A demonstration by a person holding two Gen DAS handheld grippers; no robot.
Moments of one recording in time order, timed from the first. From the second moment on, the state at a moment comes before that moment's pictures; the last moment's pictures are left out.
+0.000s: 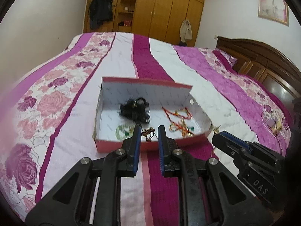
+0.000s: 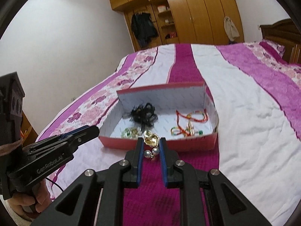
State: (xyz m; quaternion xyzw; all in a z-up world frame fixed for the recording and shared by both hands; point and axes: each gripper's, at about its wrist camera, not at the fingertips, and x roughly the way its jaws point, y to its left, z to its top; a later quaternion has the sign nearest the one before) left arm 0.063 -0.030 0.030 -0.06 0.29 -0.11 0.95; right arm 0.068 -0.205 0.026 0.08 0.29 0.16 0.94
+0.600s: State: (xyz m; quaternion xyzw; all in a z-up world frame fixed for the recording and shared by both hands) left arm 0.097 -0.044 0.031 -0.03 0.21 -0.09 0.97; right arm 0.105 -0.205 0.034 0.07 0.22 0.13 0.96
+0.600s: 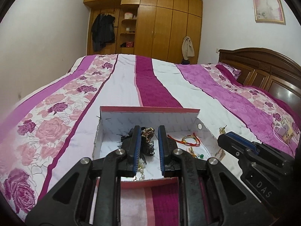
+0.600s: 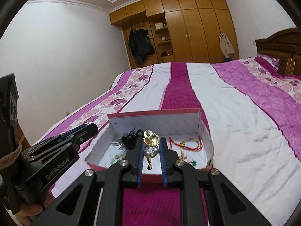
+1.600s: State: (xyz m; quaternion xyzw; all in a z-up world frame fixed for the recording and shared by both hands) left arm 0.165 -0.051 -0.025 -0.02 0.27 -0.05 0.96; right arm 0.188 -0.216 -0.027 0.05 0.29 0.09 0.95
